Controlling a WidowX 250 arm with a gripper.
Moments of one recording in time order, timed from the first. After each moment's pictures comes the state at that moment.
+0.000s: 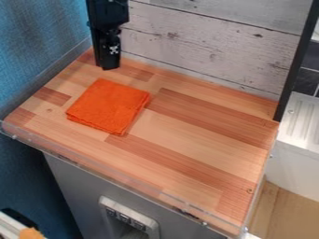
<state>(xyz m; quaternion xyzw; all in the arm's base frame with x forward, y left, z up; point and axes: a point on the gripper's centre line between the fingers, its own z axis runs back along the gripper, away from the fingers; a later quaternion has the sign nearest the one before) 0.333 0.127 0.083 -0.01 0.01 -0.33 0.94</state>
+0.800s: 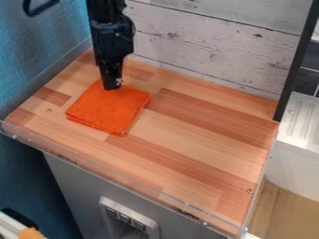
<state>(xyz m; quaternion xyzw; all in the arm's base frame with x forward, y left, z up) 0.327 0.120 0.037 0.01 0.01 -0.32 0.95</state>
